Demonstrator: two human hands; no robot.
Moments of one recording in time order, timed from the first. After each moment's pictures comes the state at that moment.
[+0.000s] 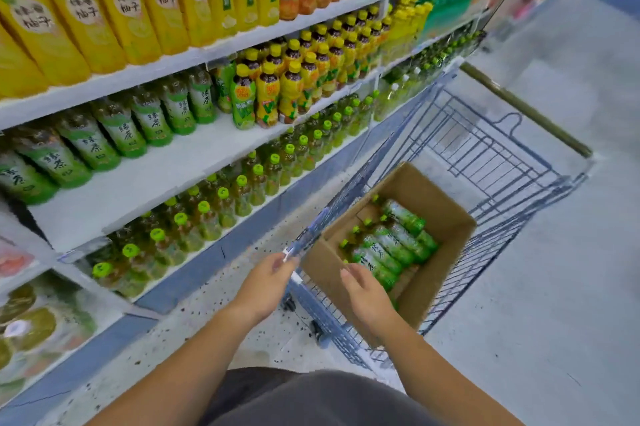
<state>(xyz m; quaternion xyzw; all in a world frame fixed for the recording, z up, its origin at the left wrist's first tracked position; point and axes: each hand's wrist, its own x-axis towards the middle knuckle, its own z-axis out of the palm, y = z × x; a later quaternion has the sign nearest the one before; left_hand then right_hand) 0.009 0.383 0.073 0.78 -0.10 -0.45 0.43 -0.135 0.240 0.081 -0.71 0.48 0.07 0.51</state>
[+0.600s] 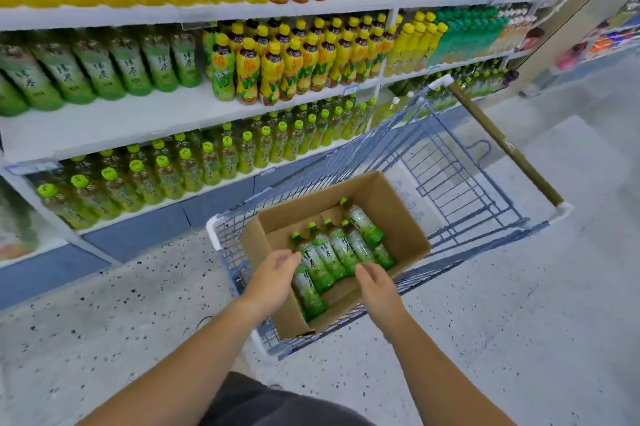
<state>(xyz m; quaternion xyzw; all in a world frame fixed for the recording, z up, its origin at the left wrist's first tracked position) -0.159 0.231 0.094 0.74 0.01 -0.43 0.51 -0.265 0.057 0.120 -0.72 0.47 0.11 0.50</state>
